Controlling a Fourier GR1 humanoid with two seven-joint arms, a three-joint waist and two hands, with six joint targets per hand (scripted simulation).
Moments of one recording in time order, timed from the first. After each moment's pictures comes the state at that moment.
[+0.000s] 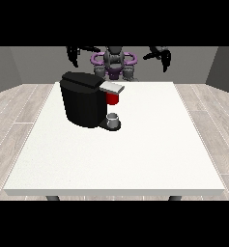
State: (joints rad) left arm -0.46 0.01 0.22 -0.92 -0.23 -0.31 -0.22; right arm -0.45 -0.18 -0.20 -1.15 -0.03 -0.01 0.11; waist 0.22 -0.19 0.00
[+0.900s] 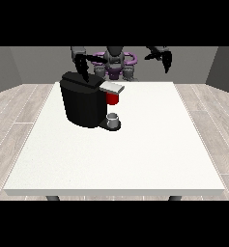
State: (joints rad) left arm -0.29 0.04 0.15 -1.31 -0.12 -0.28 -0.11; right arm -0.60 -0.16 -0.15 -1.03 -0.03 0.01 0.06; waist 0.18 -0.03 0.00
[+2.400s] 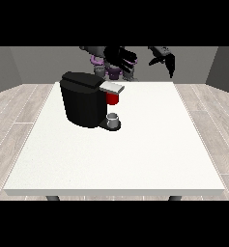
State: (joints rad) left arm -0.27 0.09 0.11 -1.42 -0.11 -0.24 -0.08; right arm -1.00 -0.12 -0.02 -0.93 0.14 -0.03 0.09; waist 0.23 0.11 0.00
